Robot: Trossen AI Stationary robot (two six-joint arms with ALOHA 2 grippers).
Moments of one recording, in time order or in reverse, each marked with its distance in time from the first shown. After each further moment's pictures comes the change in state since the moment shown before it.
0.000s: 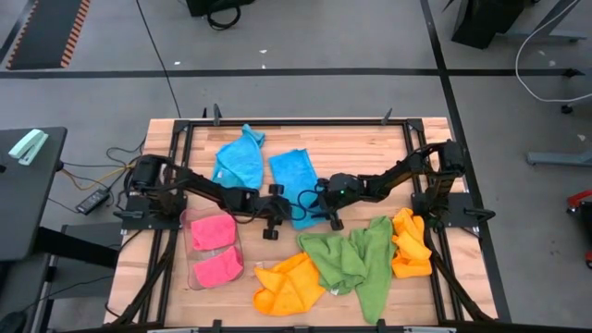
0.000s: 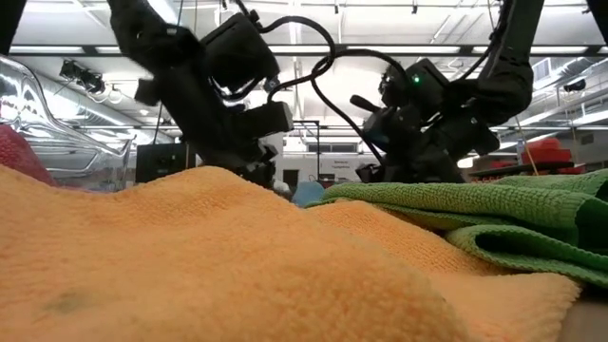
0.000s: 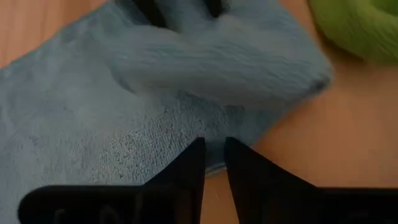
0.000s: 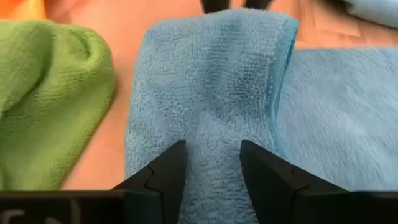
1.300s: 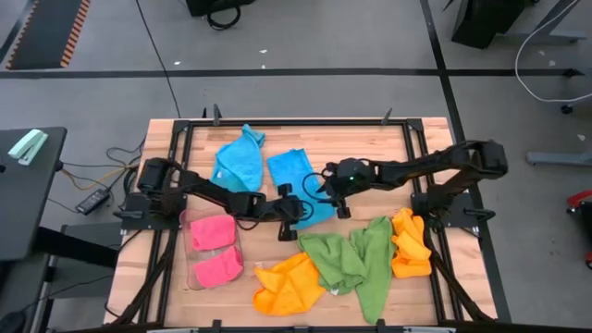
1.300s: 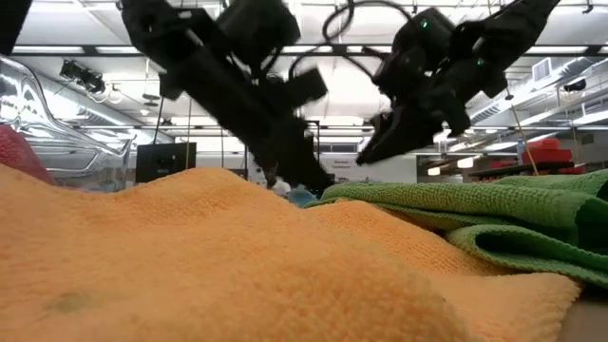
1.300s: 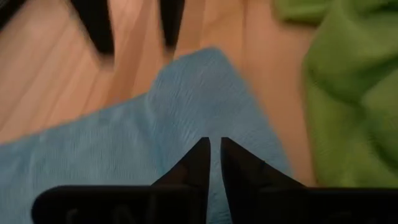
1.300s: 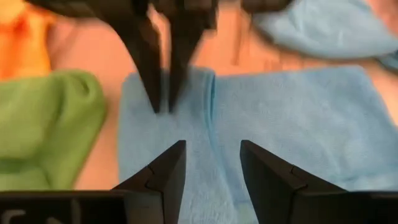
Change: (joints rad) left arm -0.030 0.079 0.099 0.198 -0.134 -0.191; right arm -0.031 -0.349 0.063 -0.427 0.081 -0.022
